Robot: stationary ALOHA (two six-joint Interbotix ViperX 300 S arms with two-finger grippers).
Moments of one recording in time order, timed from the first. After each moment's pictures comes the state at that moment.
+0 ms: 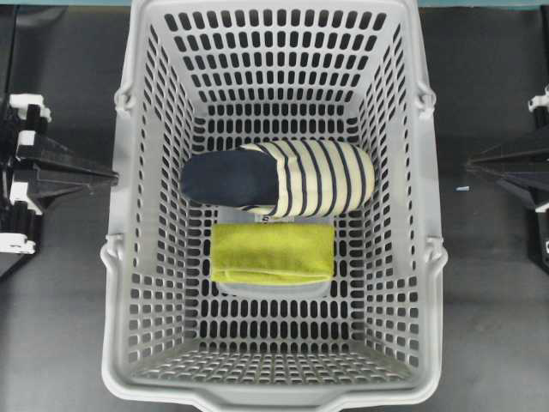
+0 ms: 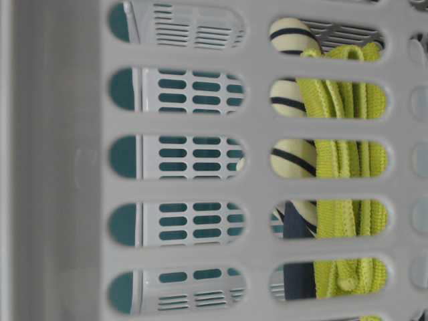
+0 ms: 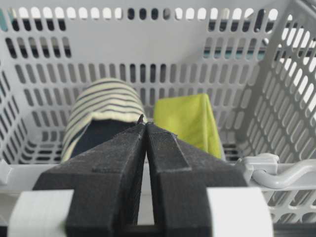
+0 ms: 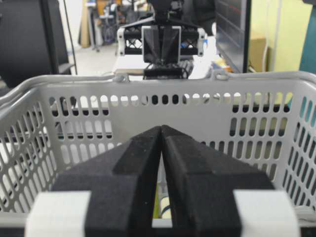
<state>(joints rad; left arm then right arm) 0.00 -0.96 1.17 0.00 -0.29 0.00 0.00 -0.97 1.18 0.00 -0.29 0.00</state>
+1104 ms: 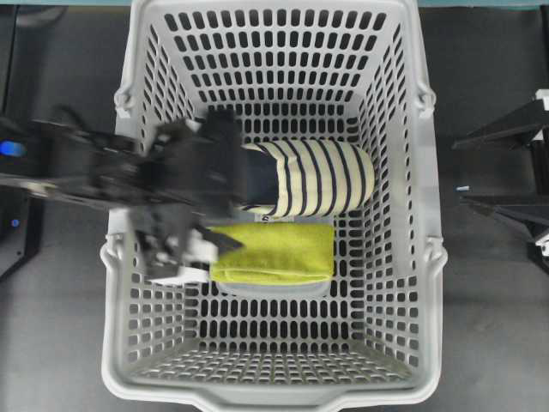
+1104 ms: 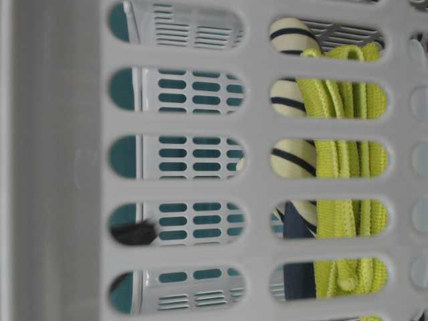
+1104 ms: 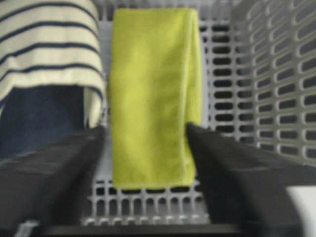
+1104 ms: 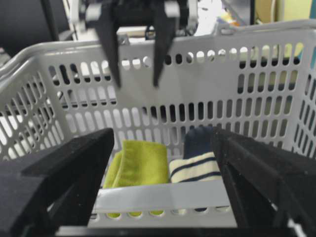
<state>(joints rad) -0.09 -0.19 0.33 0.04 0.64 -0.10 0.00 -0.97 1.17 0.01 -0.17 0.07</state>
